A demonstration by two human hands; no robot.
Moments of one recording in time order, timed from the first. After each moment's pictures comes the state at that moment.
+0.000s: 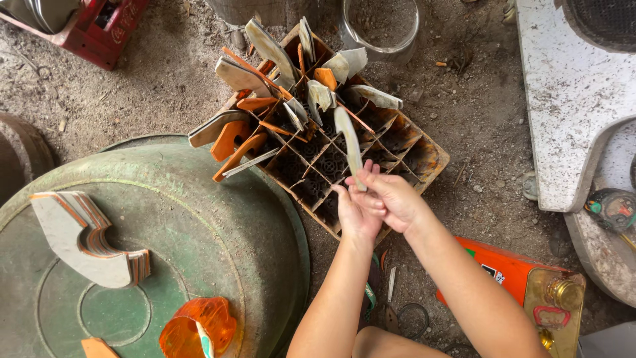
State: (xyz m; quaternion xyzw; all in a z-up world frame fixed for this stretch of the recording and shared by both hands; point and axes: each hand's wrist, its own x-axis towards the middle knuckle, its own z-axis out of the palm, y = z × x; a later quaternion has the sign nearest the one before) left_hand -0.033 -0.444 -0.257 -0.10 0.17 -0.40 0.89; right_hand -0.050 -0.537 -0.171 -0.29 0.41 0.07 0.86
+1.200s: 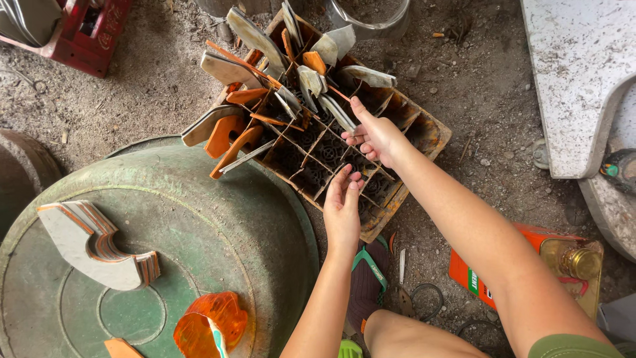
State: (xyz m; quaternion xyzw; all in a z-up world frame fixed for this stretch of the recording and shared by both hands) left_hand -0.016 -0.395 -0.186 0.59 0.05 -0.38 0.71; right_hand 0.023 -0.584 -0.194 -0.45 0.52 0.15 0.71
